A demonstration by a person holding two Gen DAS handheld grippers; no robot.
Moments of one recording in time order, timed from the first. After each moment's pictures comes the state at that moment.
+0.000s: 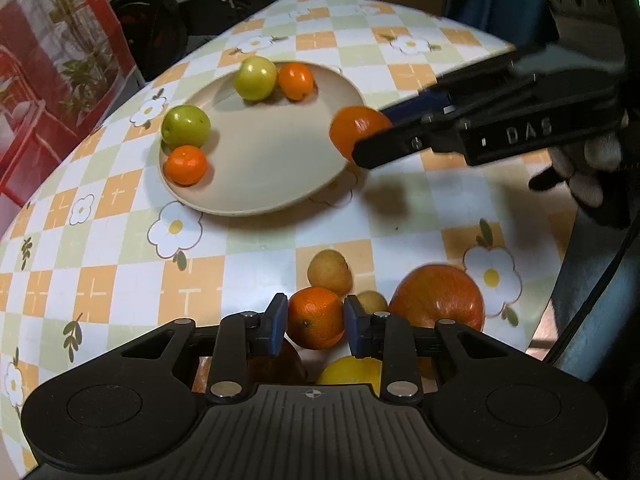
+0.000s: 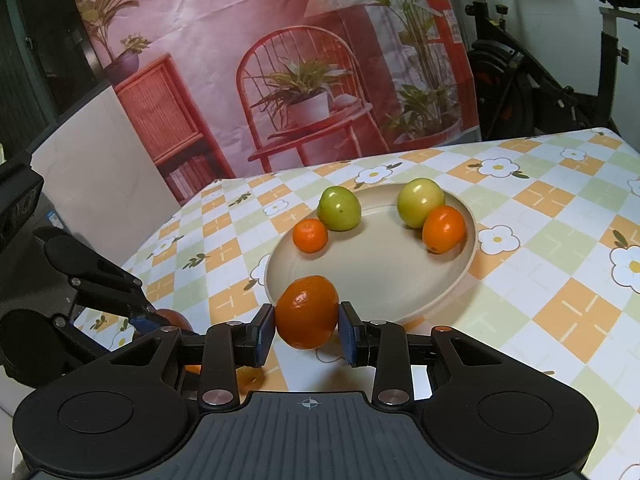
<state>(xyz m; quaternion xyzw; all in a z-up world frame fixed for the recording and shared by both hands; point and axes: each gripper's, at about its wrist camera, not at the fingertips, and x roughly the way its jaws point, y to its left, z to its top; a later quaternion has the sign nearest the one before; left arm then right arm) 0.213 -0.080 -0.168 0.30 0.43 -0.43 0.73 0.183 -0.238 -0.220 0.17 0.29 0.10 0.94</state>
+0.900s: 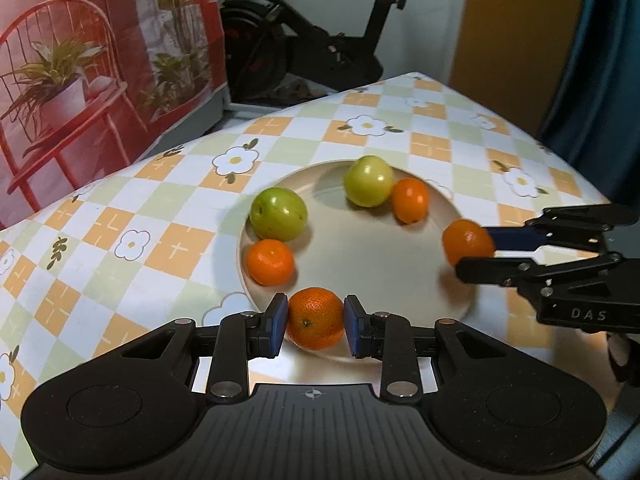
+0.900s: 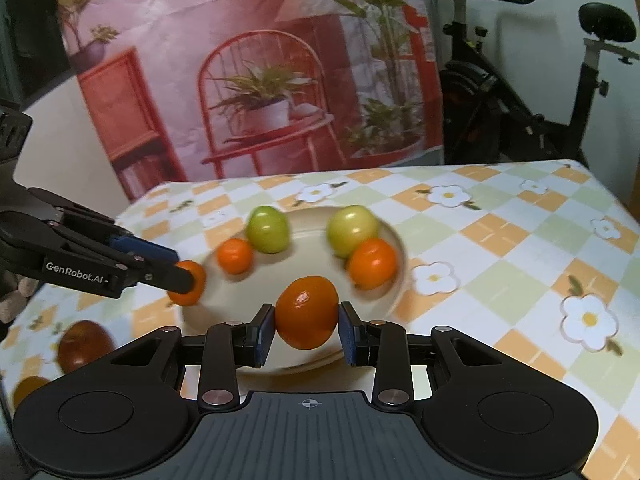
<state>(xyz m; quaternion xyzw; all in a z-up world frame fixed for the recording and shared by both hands) 0.287 -0.114 -0.164 0.18 0.41 -0.33 0.83 0.212 -0.269 -0.226 0.12 0.29 0.04 0.95</state>
